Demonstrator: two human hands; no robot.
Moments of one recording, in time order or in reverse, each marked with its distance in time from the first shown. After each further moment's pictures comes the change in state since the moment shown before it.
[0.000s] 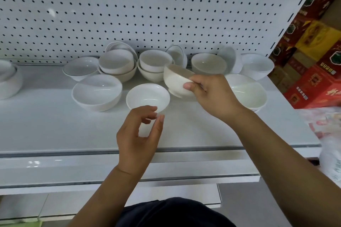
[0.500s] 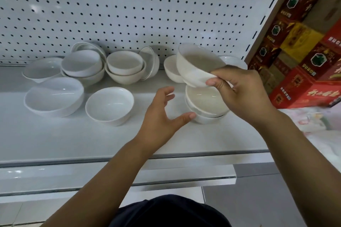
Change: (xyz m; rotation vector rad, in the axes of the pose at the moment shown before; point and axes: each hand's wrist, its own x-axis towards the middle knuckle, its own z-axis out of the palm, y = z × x) left_hand 0.031 0.052 0.112 -0.204 -0.608 -0.367; right_hand -0.031 0.068 -0.108 -0.101 0.222 -0.273
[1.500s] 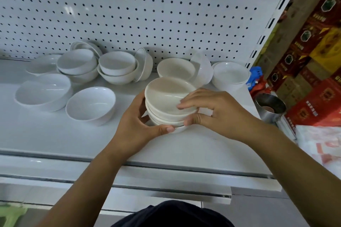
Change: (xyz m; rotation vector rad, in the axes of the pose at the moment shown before) left_hand 0.003 -0.006 0.014 -0.080 0.169 0.015; right_hand -0.011 0.057 0.012 0.376 -0.428 -0.124
